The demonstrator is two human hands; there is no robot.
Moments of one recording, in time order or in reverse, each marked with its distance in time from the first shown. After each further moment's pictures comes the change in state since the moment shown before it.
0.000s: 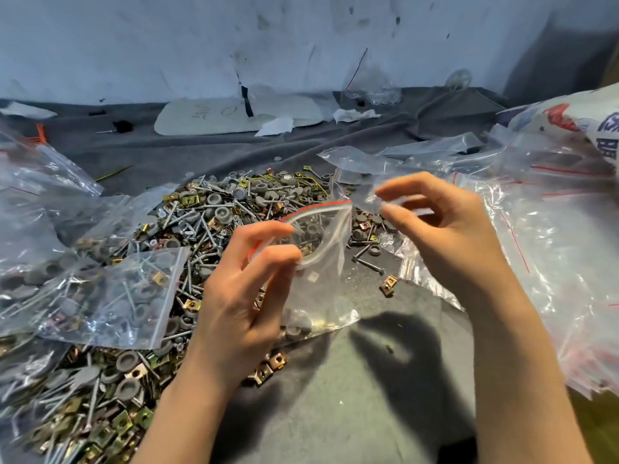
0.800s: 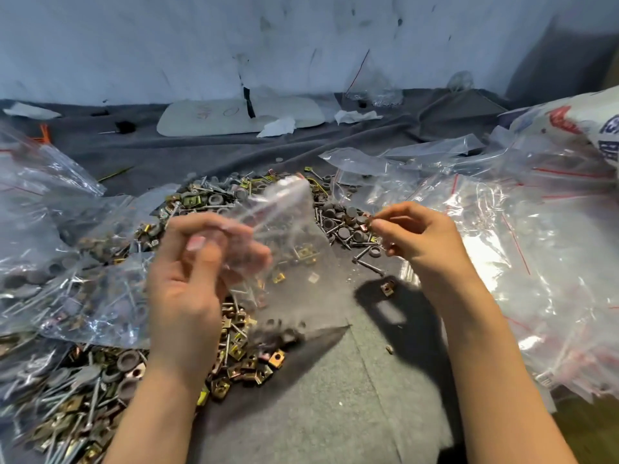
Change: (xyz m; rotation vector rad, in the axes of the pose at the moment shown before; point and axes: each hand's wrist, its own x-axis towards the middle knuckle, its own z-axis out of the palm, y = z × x) left_hand 0.005 0.003 -0.017 -0.634 0.336 -0.392; right_hand 0.008 0.039 0.017 0.320 0.047 0.327
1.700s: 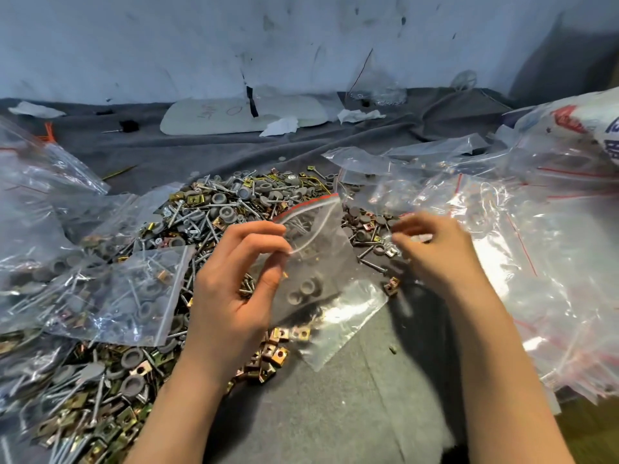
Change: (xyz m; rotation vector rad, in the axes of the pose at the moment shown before) left_hand -0.005 -0.016 0.004 0.482 -0.228 0.120; right_hand 0.000 0.002 -0.009 -0.615 0.114 0.035
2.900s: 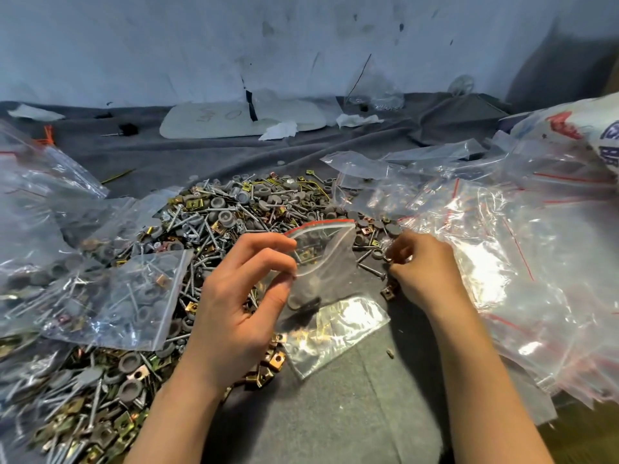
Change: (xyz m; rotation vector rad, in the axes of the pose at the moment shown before) left_hand 0.000 0.005 -0.001 0.074 -0.086 0.060; right_hand 0.003 0.013 0.017 -0.268 -0.031 0.077
